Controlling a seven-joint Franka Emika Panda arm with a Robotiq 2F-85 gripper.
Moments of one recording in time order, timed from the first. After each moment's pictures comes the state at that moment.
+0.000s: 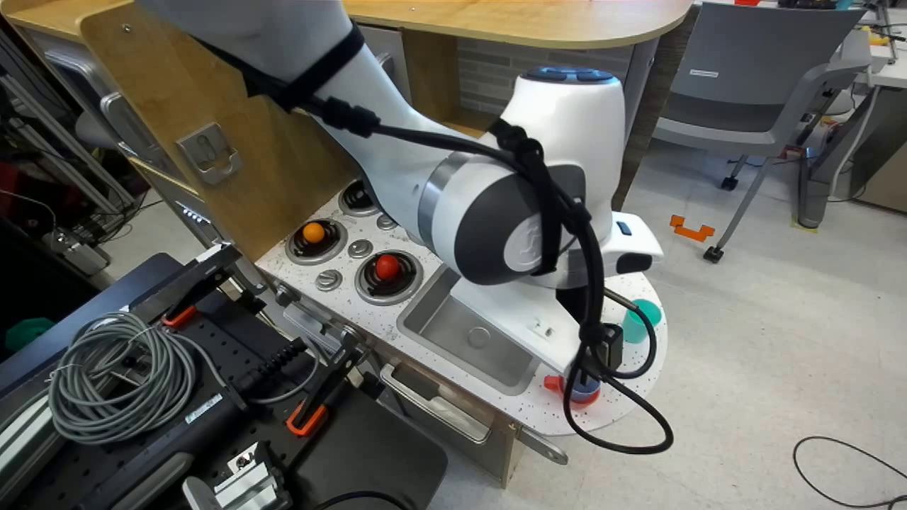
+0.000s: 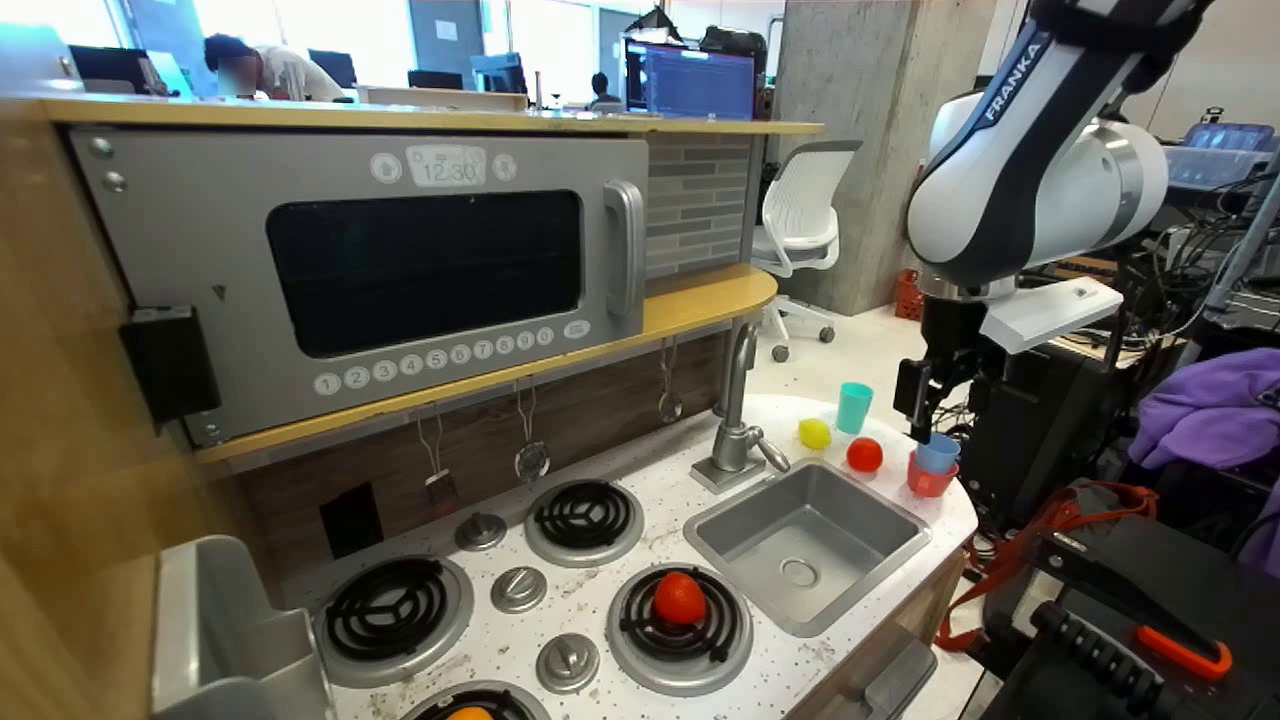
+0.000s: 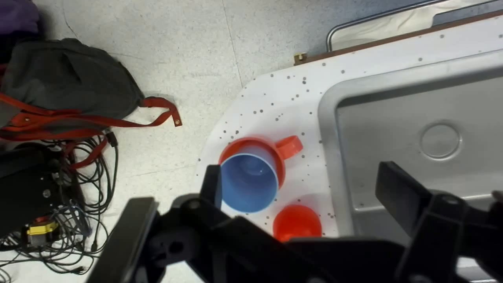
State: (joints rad) arm -0.32 0.79 -0.19 -1.90 -0.15 2.65 -0.15
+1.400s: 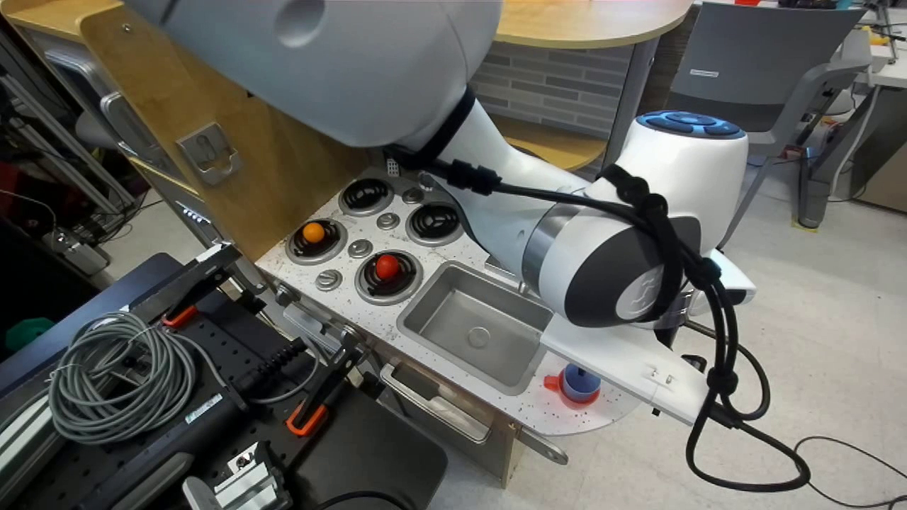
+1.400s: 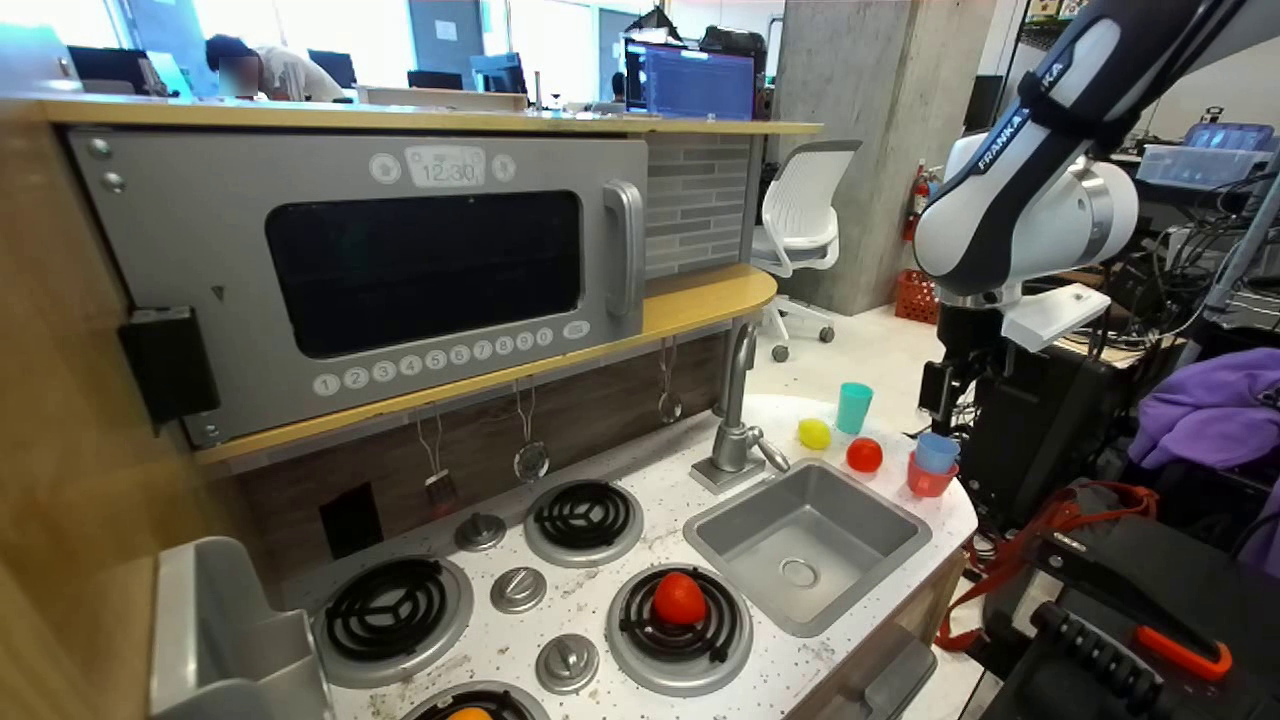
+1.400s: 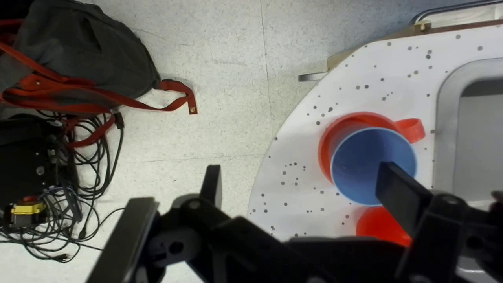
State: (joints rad) arm -0.46 0.98 -0.15 -1.59 -0.15 2.54 -0.37
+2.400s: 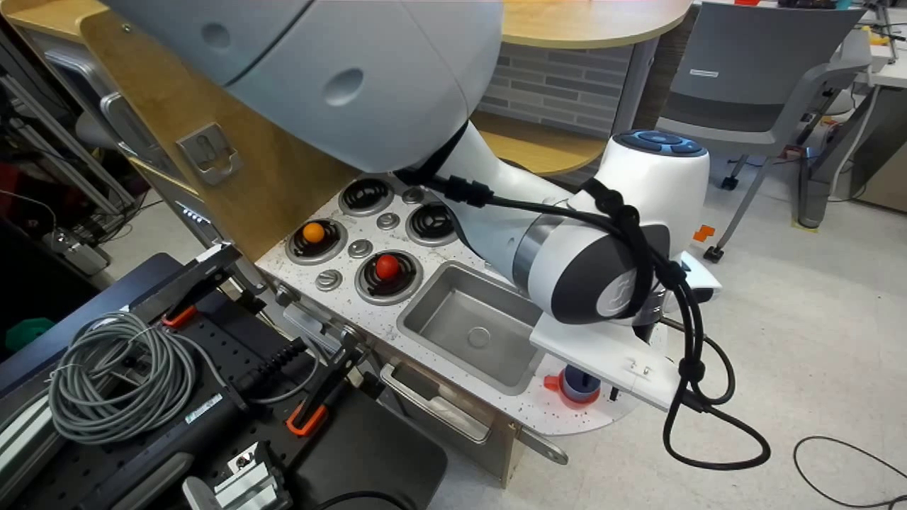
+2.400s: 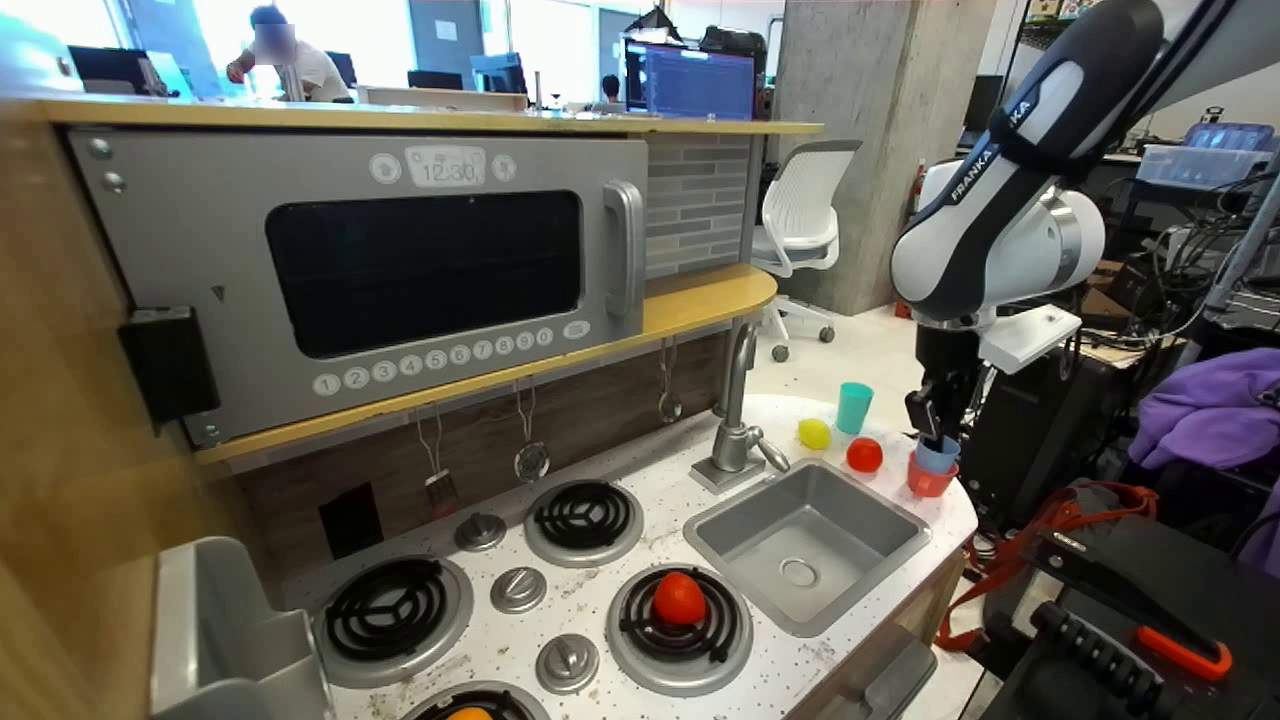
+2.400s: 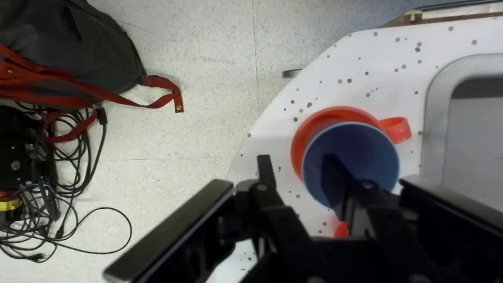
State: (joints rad) arm -0.44 1.05 -0.14 -1.54 -0.15 2.54 -0.37
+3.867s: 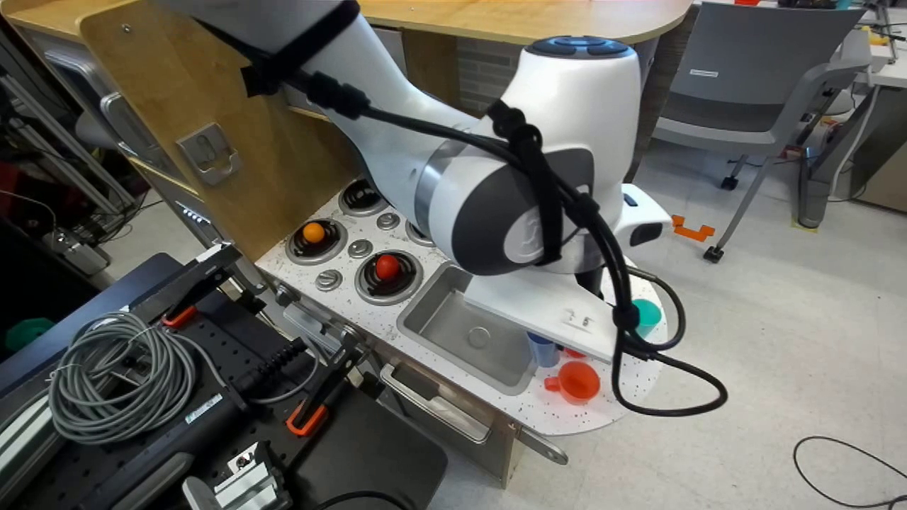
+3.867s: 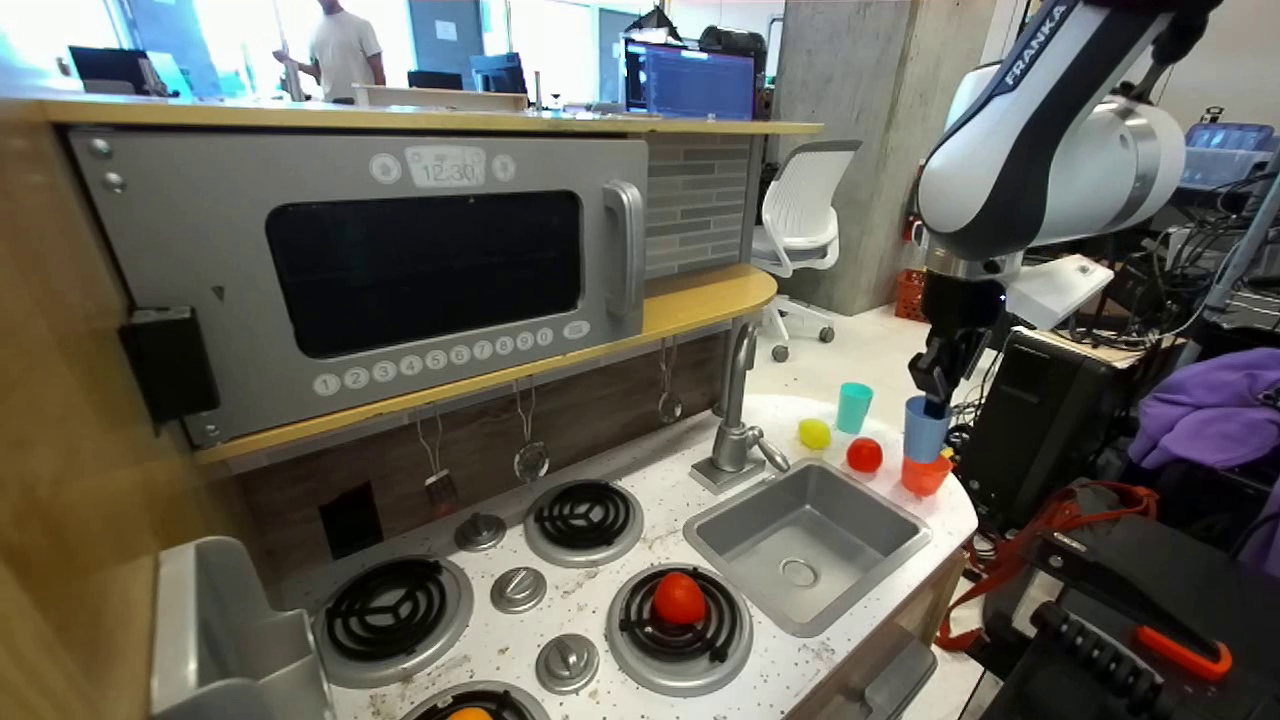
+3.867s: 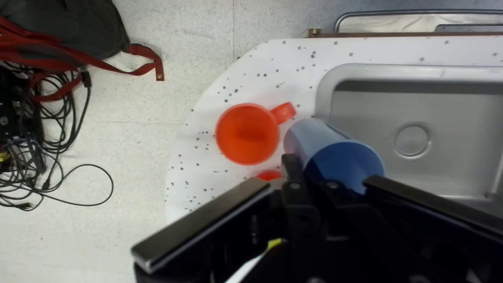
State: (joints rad) arm -0.39 0.73 -0.11 -1.93 -0.15 2.70 -0.40
